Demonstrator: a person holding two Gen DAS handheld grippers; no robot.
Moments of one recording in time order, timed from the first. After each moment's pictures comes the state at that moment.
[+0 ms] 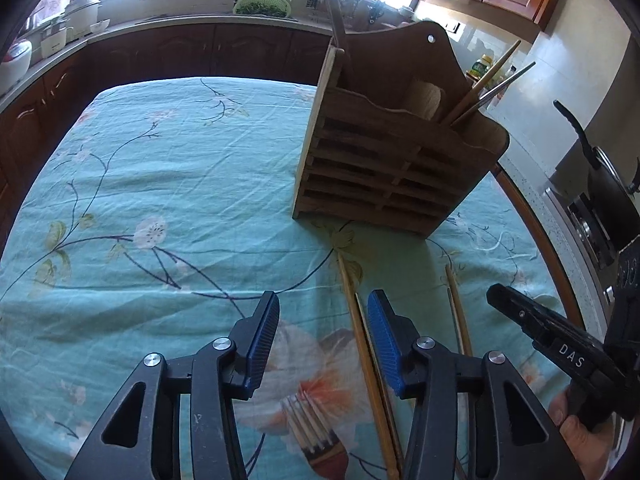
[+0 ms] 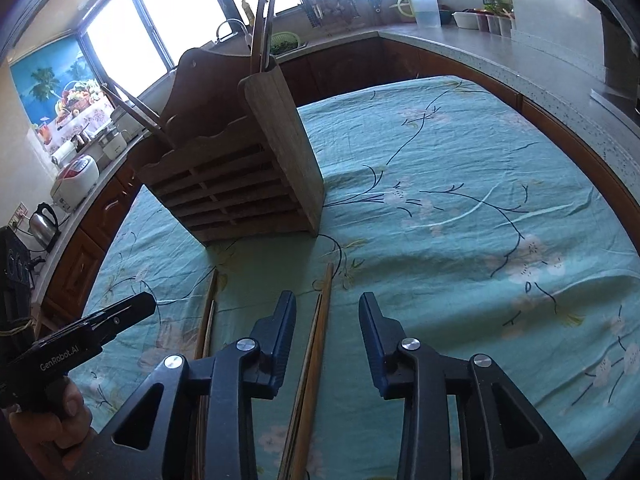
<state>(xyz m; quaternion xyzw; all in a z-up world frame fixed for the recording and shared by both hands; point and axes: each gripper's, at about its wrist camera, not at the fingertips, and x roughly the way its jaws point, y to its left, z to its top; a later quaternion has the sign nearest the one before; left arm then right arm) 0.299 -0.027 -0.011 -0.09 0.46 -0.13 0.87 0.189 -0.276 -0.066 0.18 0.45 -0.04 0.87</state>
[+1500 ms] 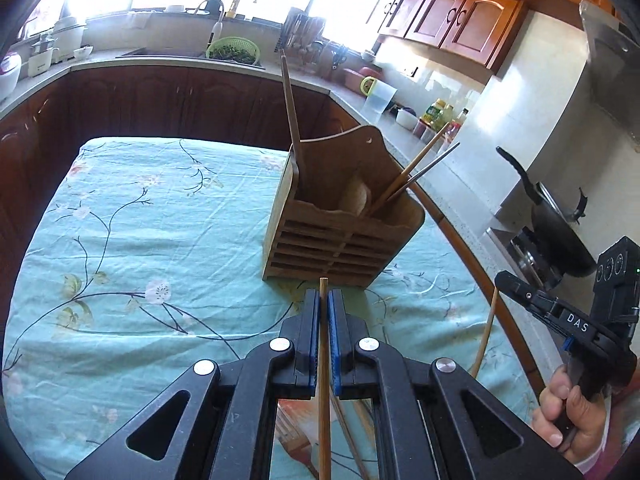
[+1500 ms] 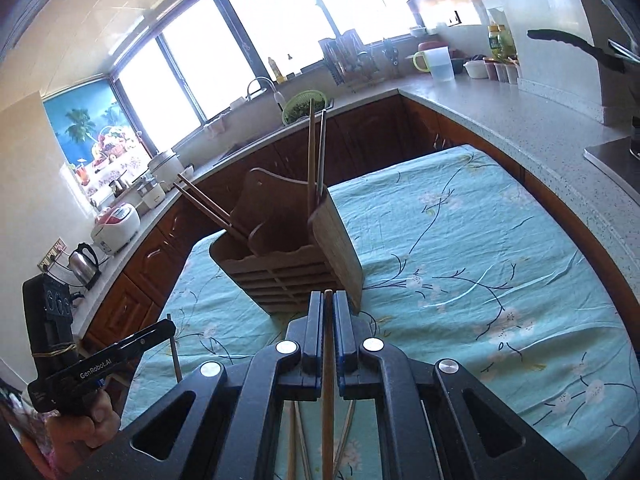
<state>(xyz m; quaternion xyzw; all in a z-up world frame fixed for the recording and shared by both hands) 0.276 -0.008 0.031 -0.14 0.37 -0.19 0.90 0.158 -0.289 0.037 0.21 0.35 -0.01 0.91</state>
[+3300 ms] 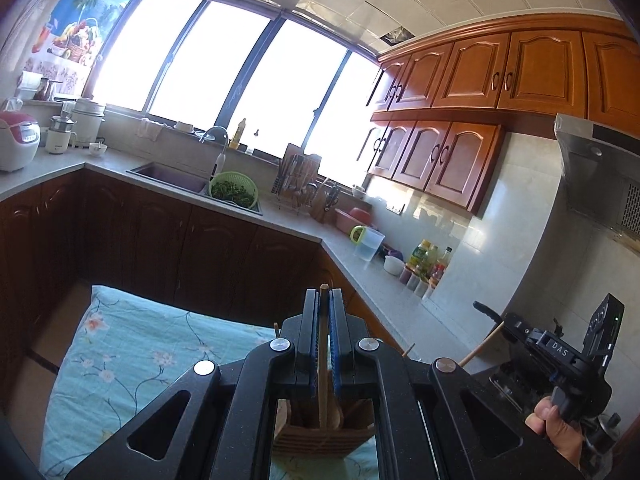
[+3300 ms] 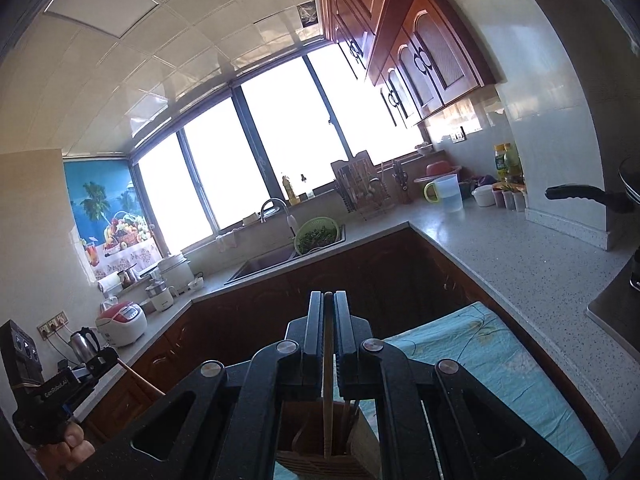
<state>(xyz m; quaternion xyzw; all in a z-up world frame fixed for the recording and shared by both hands) 0.267 0.054 0.133 -0.19 0.15 -0.17 0.96 0.217 -0.311 0.164 0.19 0.15 -0.04 0.97</state>
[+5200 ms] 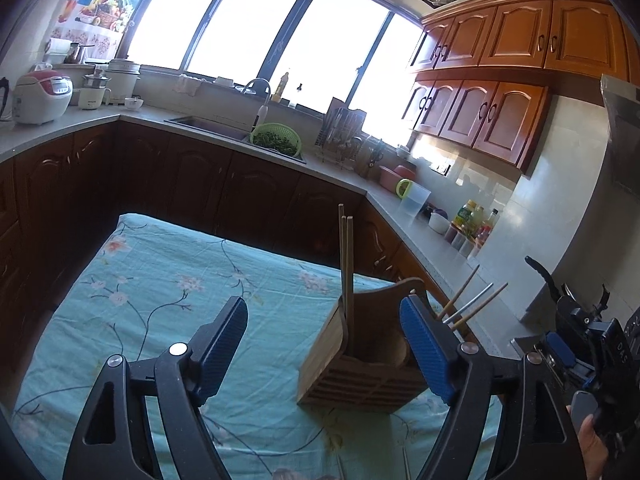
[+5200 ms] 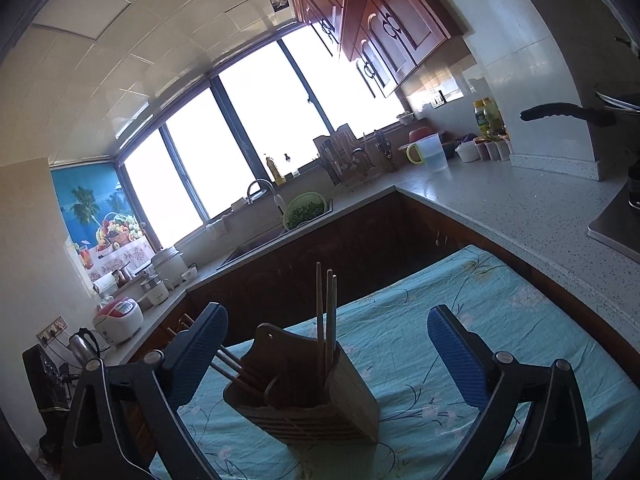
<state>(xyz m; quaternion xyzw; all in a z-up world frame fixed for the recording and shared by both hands) 0.285 0.032 0.040 -0.18 0.24 -0.11 0.95 0.193 -0.313 0.076 0.24 0.18 -0.05 0.95</state>
